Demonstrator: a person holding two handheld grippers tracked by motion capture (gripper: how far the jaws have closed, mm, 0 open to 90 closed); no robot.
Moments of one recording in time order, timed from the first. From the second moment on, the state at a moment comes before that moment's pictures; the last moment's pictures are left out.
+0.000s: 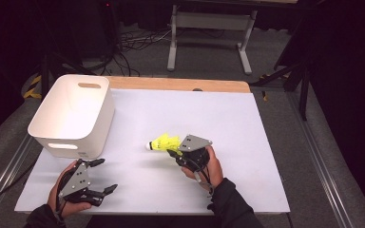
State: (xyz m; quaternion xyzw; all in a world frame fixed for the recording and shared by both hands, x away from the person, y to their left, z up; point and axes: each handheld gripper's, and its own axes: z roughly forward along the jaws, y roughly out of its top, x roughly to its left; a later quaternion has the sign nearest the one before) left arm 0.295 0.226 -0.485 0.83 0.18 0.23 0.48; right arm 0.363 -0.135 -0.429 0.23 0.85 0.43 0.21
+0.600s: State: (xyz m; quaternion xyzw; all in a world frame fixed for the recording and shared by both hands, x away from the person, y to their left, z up) left arm 0.300 0.216 -0.484 0.83 0.18 0.22 0.48; right arm 0.345 -0.152 -0.419 0.21 0.85 0.43 0.22
